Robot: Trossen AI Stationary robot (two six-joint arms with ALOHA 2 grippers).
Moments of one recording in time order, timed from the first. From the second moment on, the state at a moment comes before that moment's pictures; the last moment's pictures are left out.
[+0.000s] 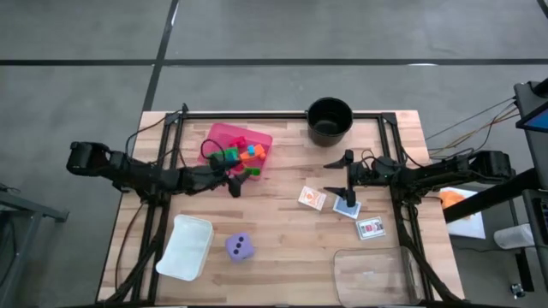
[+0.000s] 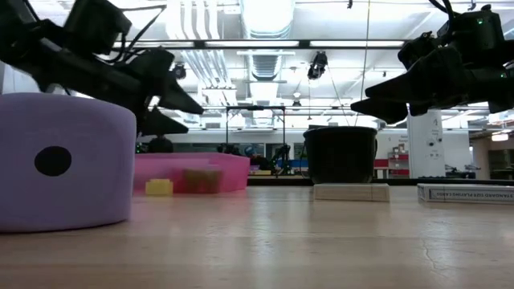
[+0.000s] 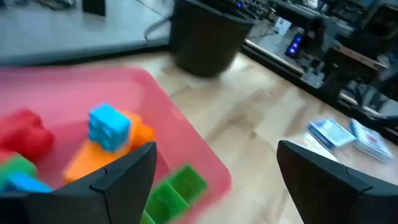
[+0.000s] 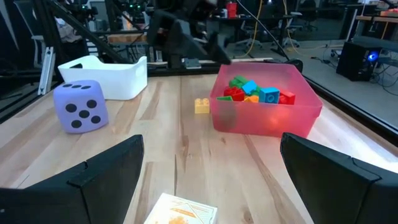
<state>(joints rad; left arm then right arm) -0.02 1.26 0.27 0.64 -0.48 -0.53 -0.16 1.05 0.04 0.90 -0.11 0.04</state>
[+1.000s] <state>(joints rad) -0.19 1.26 0.49 0.00 -0.45 -0.71 -0.16 1.05 0.04 0.90 -0.11 0.05</state>
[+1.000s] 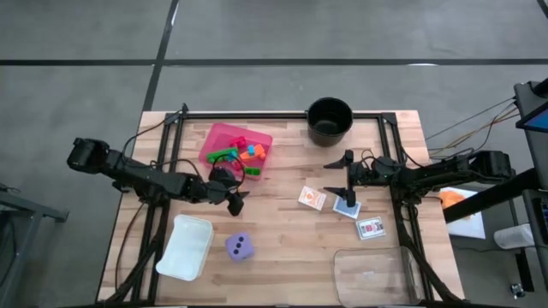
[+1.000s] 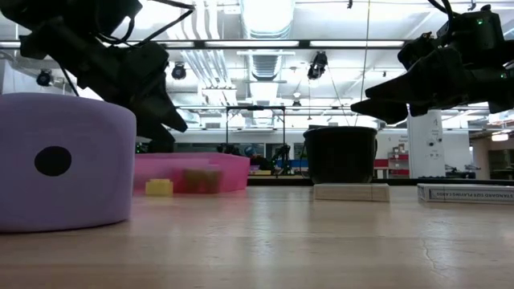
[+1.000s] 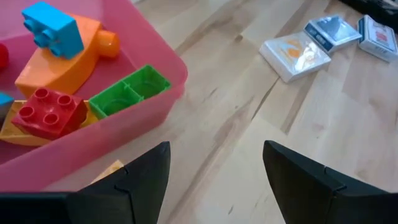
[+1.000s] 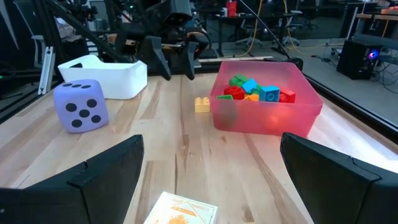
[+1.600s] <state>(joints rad) -0.17 1.26 0.49 -0.14 -0.43 -0.80 -0.16 1.05 0.04 0.90 -0.11 0.05</state>
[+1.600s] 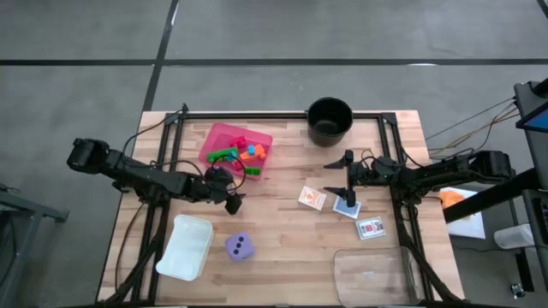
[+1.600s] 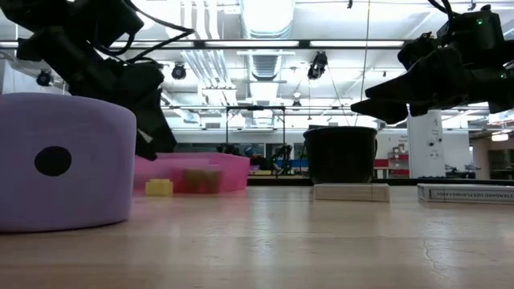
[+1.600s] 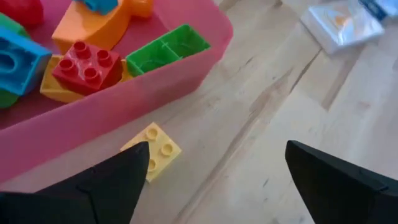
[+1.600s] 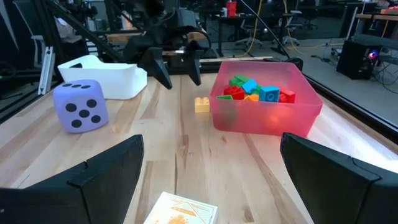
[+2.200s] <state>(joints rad) -0.13 1.28 0.49 -0.22 -0.44 -0.91 -0.16 1.05 0.04 0.90 -0.11 0.05</state>
